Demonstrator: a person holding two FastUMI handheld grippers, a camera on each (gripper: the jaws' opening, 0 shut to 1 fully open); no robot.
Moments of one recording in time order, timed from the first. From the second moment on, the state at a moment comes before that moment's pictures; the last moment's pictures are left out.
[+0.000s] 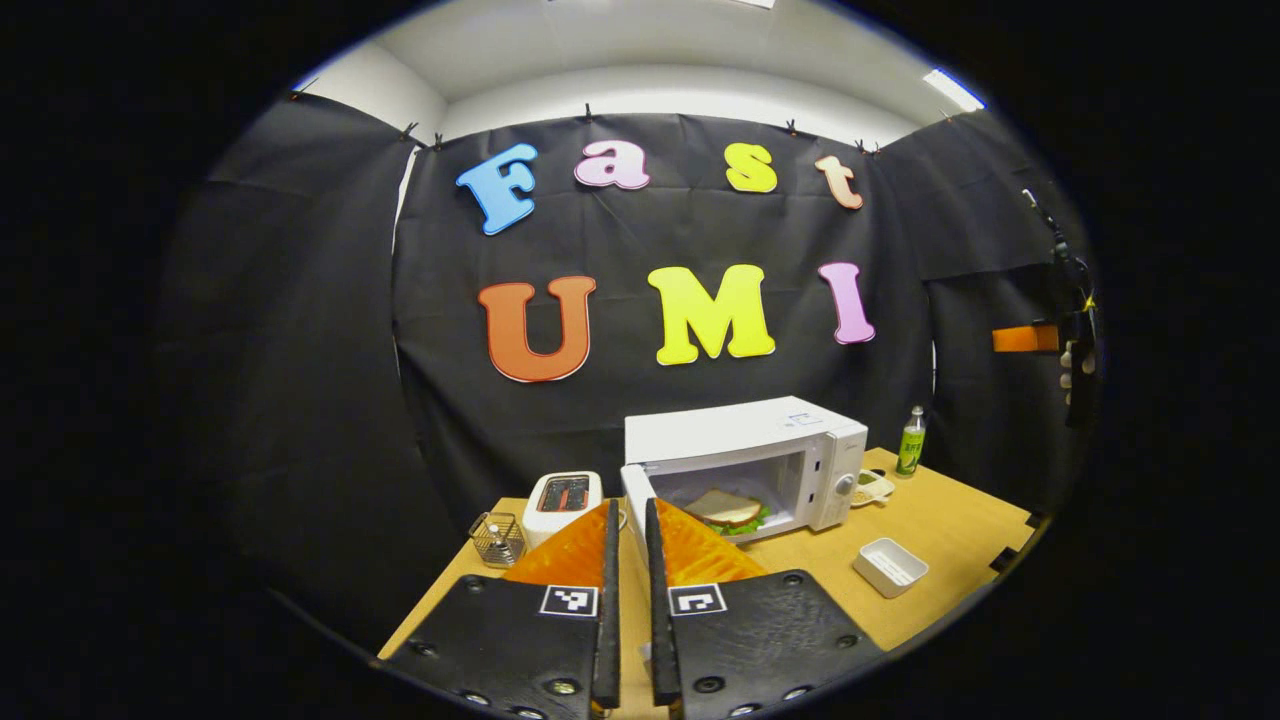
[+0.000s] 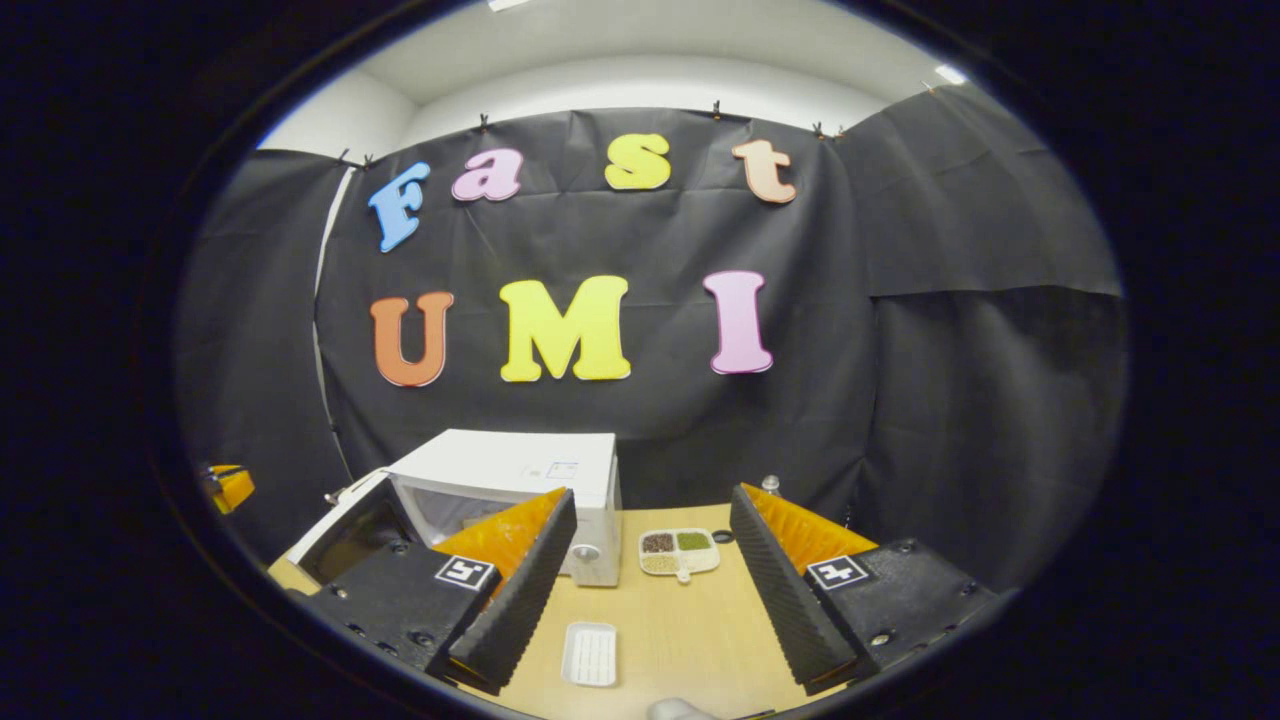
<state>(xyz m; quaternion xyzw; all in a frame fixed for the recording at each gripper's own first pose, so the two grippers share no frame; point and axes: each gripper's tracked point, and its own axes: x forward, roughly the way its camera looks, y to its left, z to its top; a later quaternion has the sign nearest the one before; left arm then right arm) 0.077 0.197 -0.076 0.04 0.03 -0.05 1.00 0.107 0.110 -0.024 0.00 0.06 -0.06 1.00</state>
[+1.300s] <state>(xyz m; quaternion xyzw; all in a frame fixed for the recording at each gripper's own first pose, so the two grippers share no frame) 0.087 0.203 -0.221 0.04 0.14 -0.02 0.99 0.121 0.083 -0.019 0.00 0.11 -0.06 0.99</state>
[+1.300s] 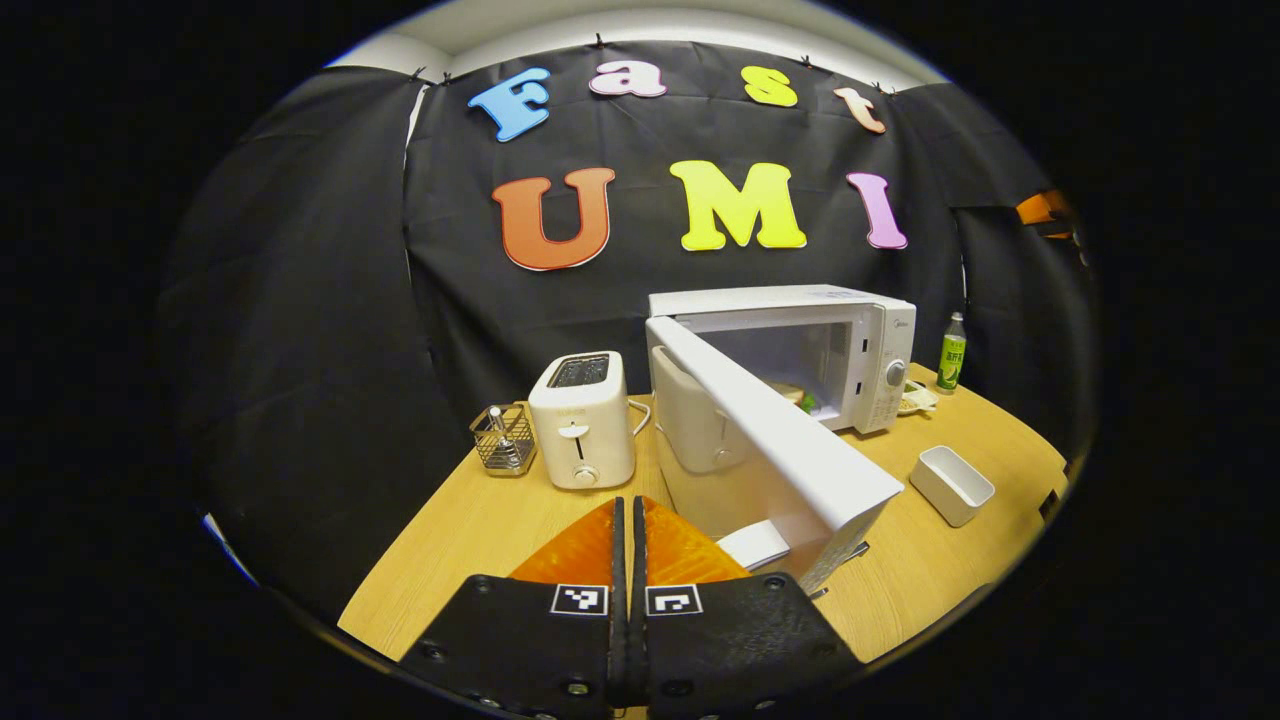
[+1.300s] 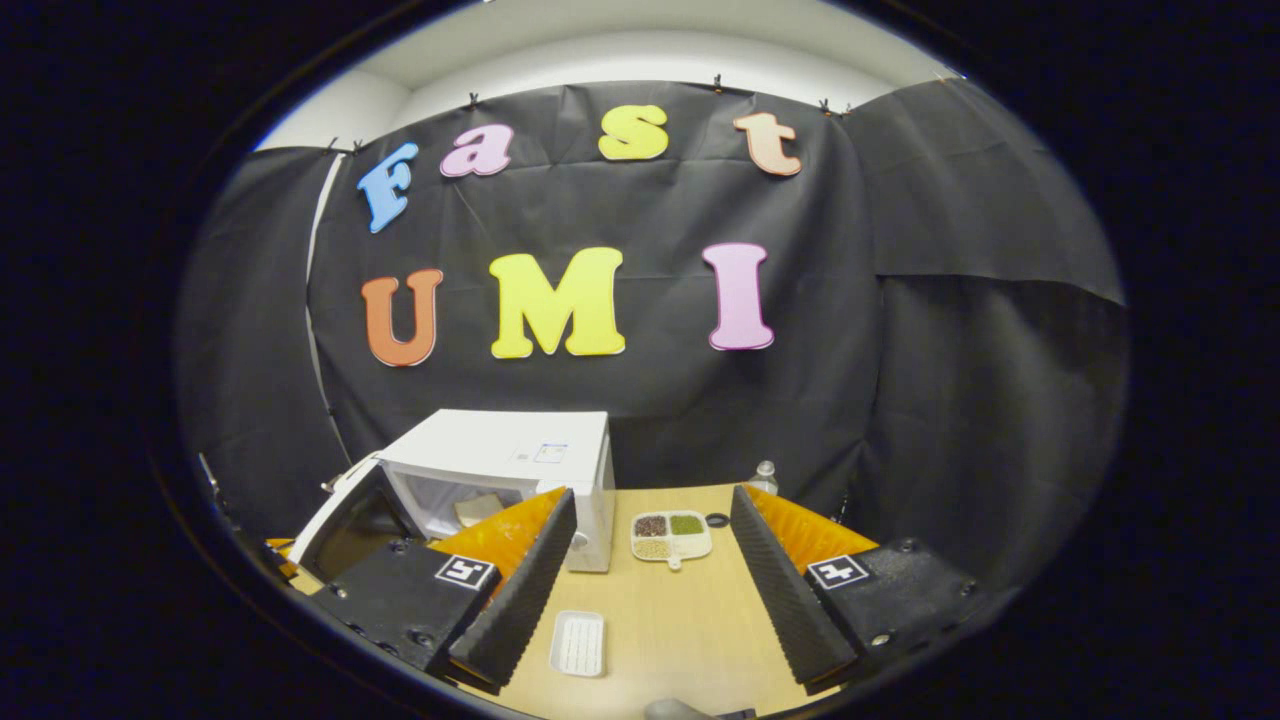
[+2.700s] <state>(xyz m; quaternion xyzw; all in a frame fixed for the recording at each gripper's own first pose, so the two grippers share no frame) 0.142 -0.006 -0.223 0.05 0.14 -0.18 0.97 0.122 0.016 -0.052 0.01 0.13 -0.05 0.99</state>
